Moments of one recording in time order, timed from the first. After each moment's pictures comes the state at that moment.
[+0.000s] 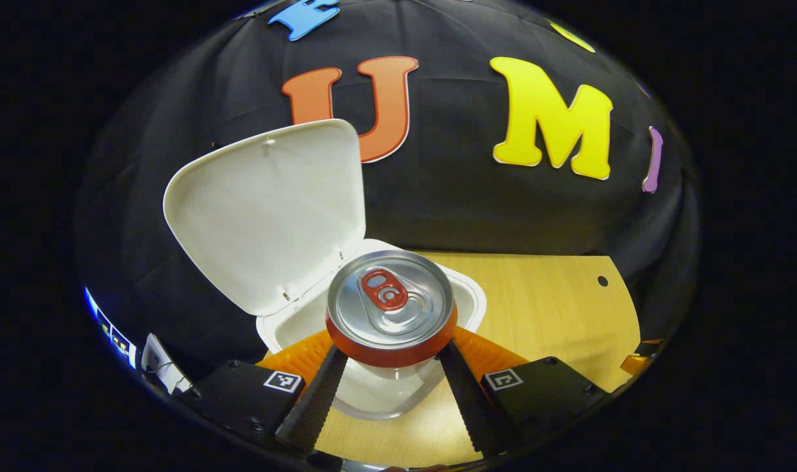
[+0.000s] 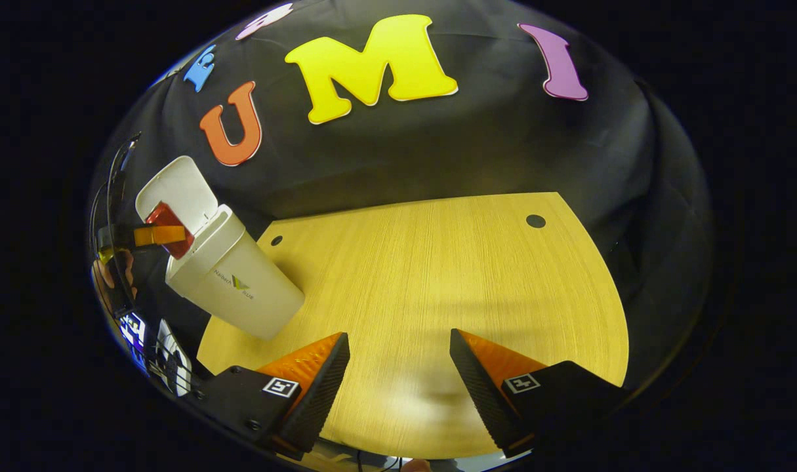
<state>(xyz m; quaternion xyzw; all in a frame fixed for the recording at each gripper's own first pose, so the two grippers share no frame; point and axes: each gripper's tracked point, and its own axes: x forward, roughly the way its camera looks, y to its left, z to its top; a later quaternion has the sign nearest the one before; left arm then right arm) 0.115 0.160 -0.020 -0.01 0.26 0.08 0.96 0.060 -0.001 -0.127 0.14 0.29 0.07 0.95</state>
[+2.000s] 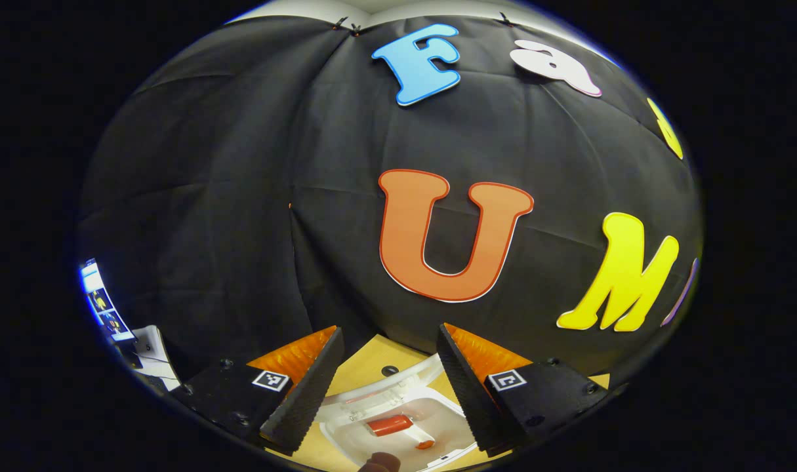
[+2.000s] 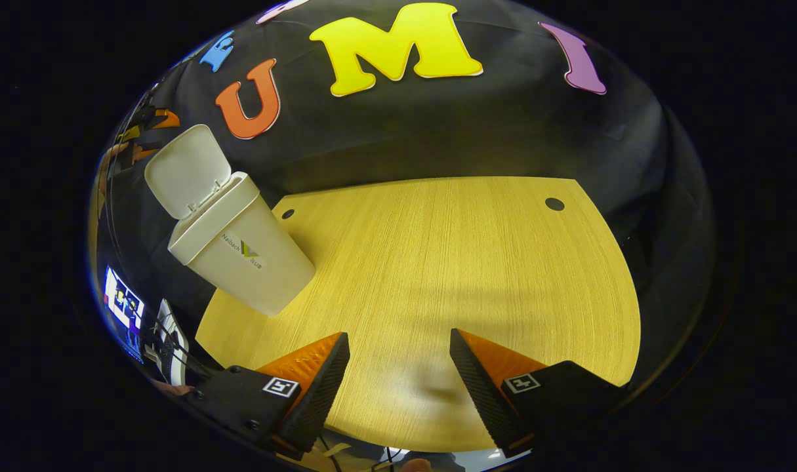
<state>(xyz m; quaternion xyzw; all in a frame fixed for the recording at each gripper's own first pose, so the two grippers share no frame) 0.167 0.268 0.171 -0.14 0.08 0.19 0.97 0.039 0.034 -0.156 0.13 0.32 0.10 0.93</state>
